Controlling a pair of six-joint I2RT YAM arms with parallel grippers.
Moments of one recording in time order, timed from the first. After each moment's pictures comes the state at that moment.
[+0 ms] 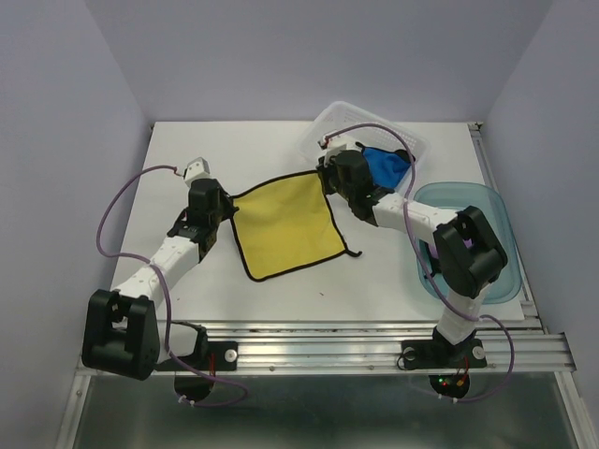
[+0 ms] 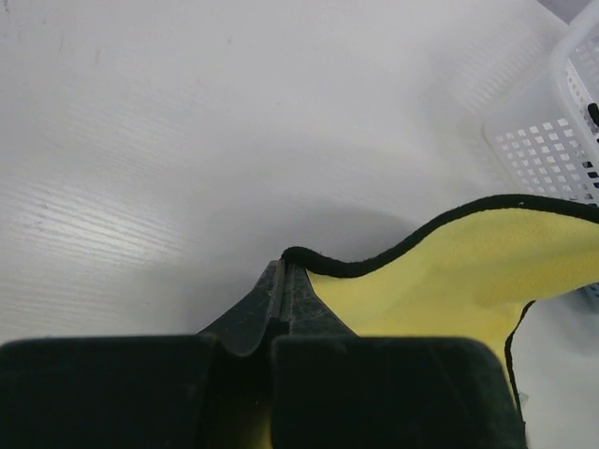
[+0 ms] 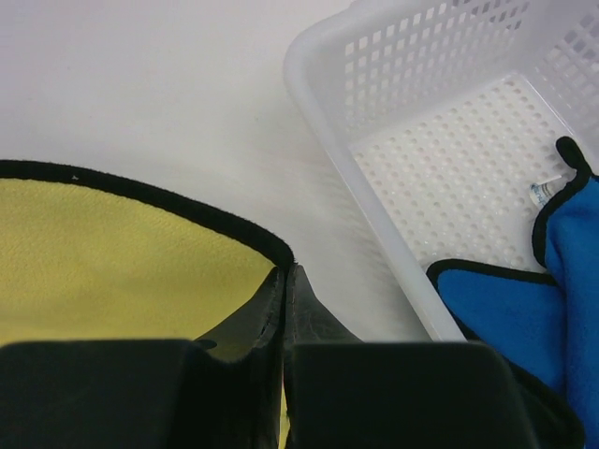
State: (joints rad) left arm -0.24 1.23 0.71 0.03 -0.21 -0.59; right arm 0.60 1.82 1.23 0.25 0.14 0.03
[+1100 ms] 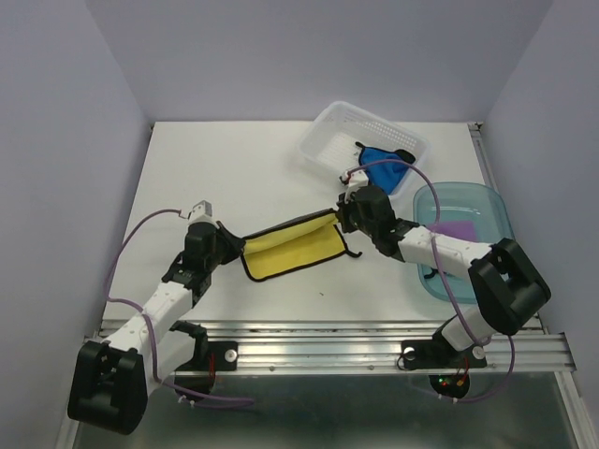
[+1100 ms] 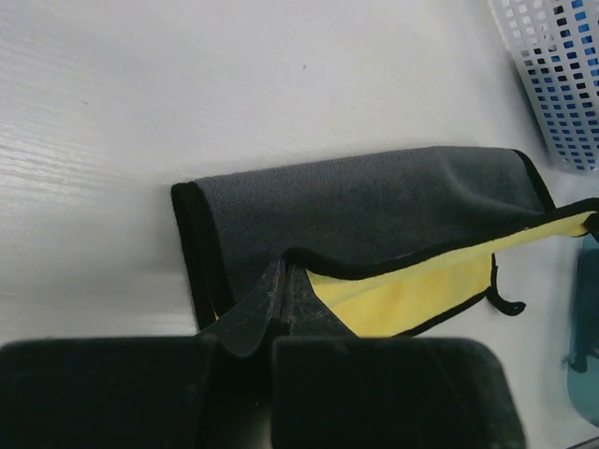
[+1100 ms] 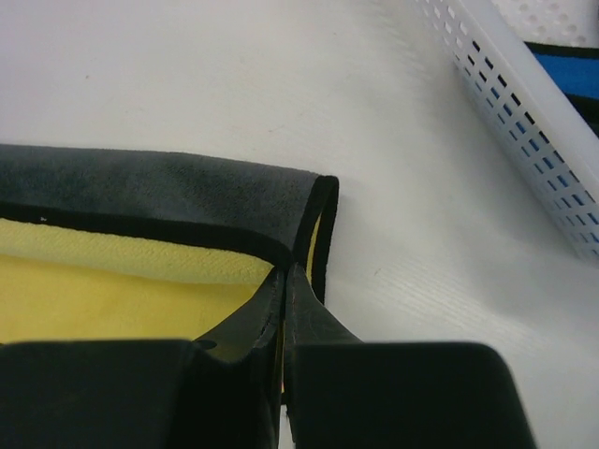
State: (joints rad) left arm -0.27 0.93 0.35 0.03 0.01 -0.73; right arm 0.64 1.51 0.83 0.21 0.12 0.16
